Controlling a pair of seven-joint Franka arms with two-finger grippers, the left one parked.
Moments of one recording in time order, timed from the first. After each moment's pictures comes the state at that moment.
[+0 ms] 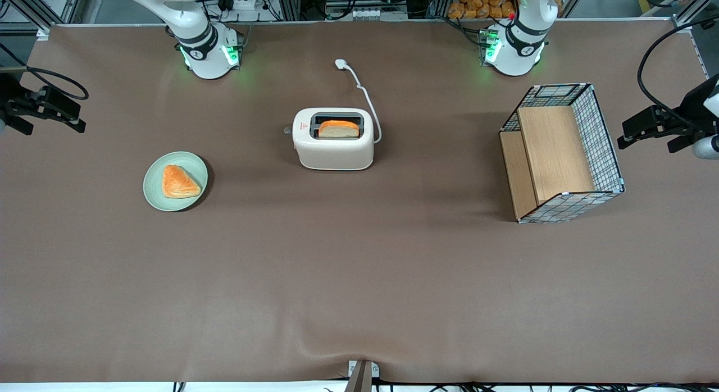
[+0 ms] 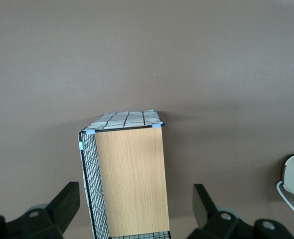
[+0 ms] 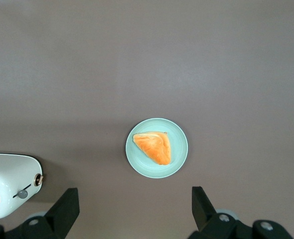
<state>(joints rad) -0.01 -0.04 0.00 -1.54 0.00 1.51 -0.05</state>
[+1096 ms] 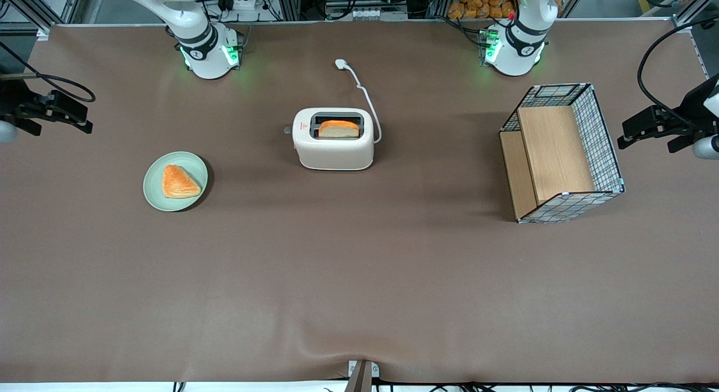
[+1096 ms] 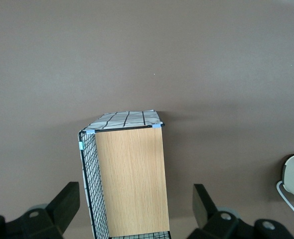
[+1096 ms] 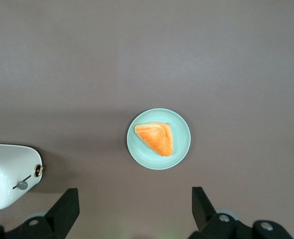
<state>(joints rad) -0.01 -0.01 0.00 -1.54 0.00 1.47 -0.05</state>
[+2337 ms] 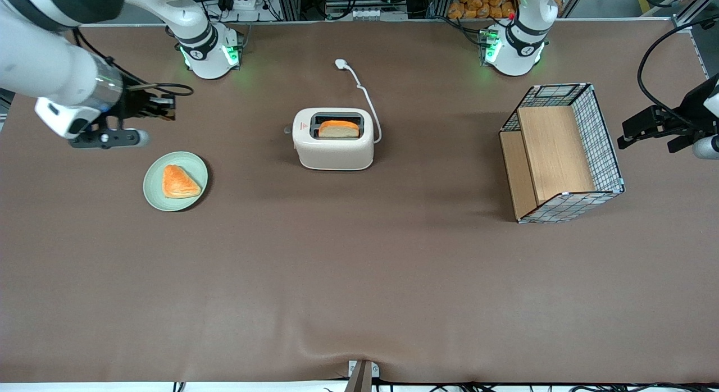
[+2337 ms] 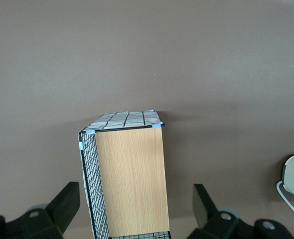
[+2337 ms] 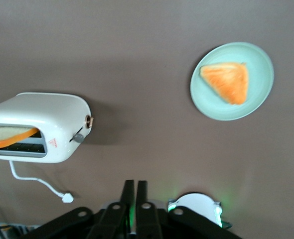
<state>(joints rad) 0.20 0.00 0.02 -1.69 0.16 1.39 0.21</state>
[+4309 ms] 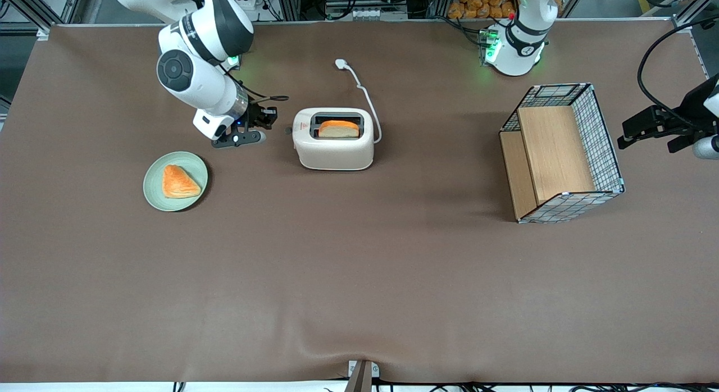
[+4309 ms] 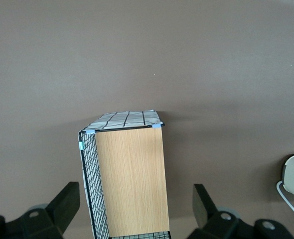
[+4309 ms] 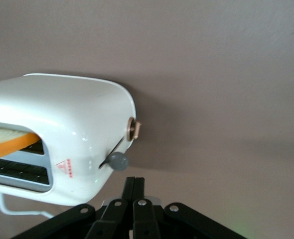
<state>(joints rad) 0.46 -0.09 0.05 -2.36 0.37 2.12 0.24</state>
